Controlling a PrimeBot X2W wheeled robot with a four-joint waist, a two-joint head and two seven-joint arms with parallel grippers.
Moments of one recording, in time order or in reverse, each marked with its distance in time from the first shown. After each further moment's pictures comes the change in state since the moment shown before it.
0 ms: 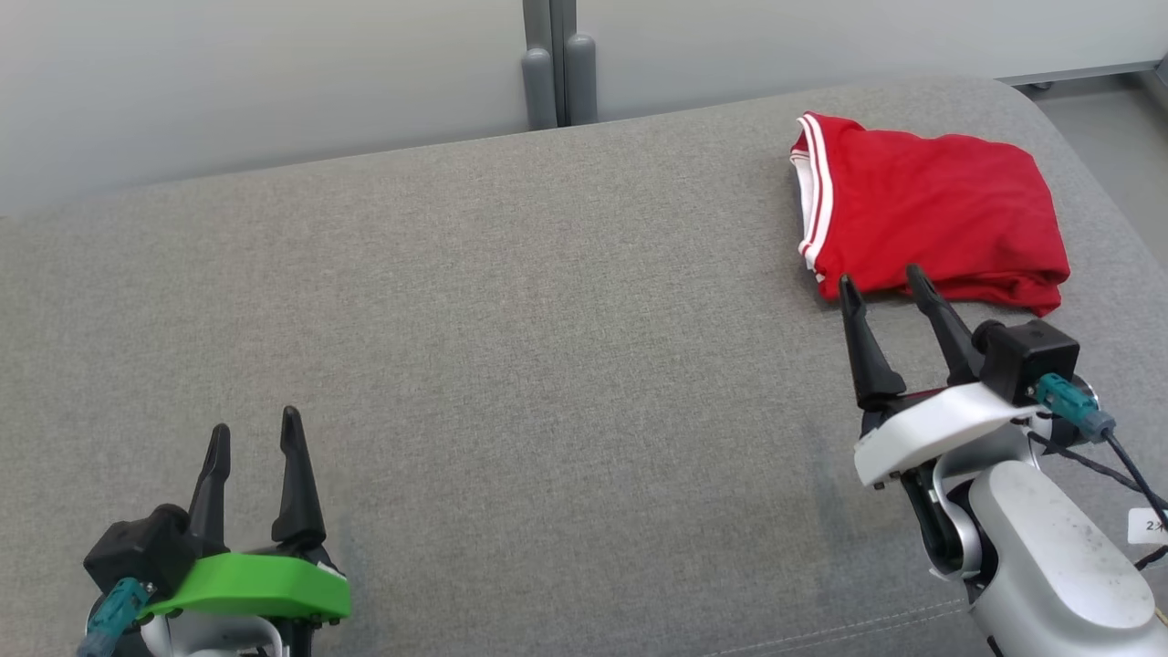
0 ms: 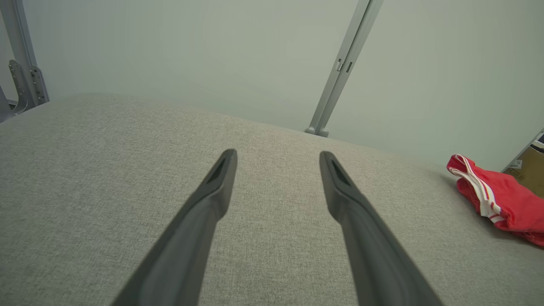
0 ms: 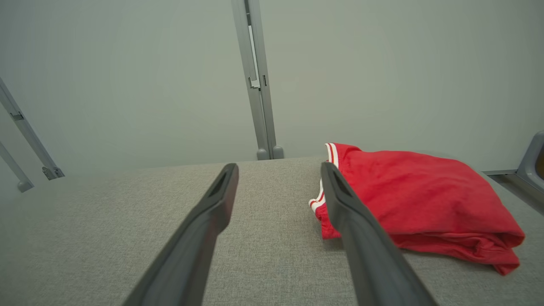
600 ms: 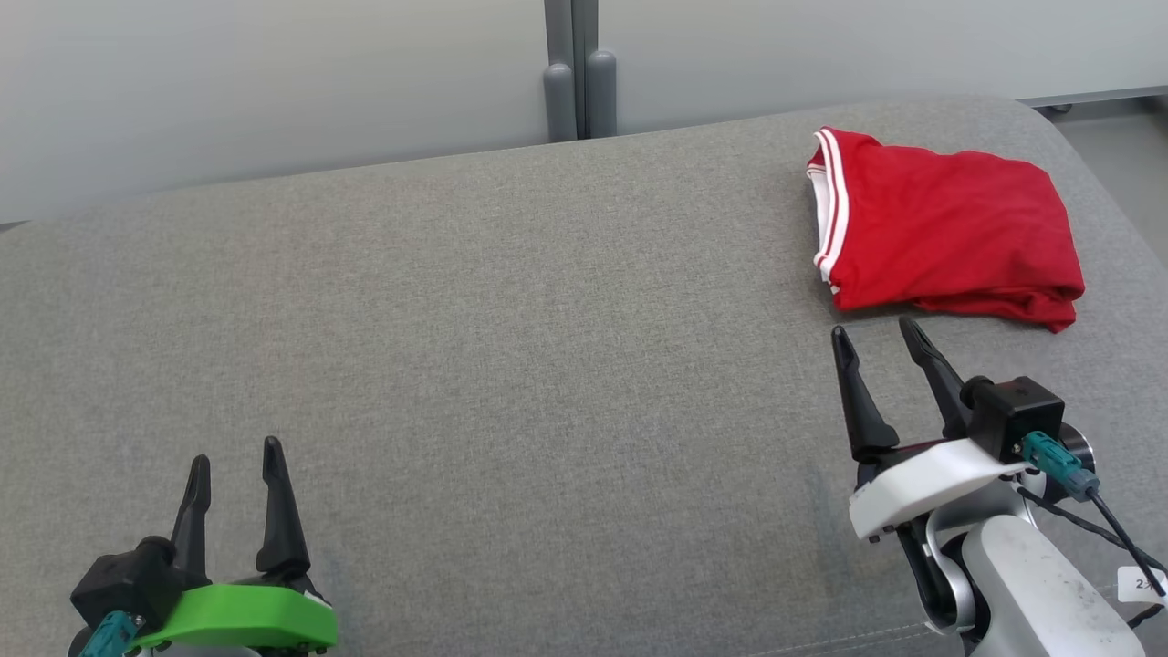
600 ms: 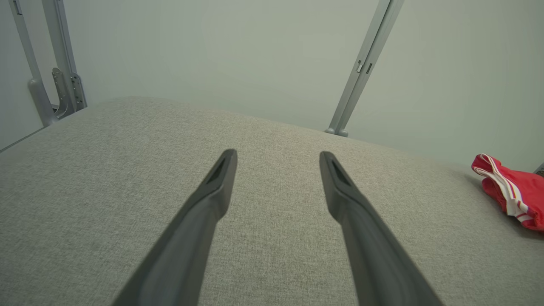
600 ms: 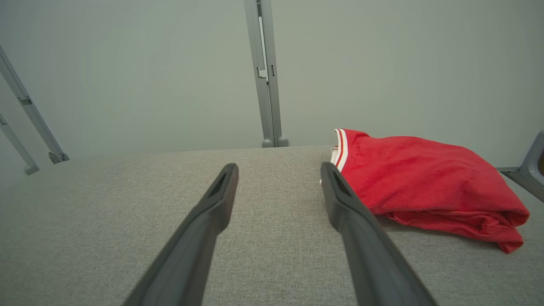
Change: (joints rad) left arm 0.069 -0.003 0.041 -0.026 0.040 0.007 -0.003; right arm 0.127 0.050 -0.047 -0.053 -0.105 0.000 0.000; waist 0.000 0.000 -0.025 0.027
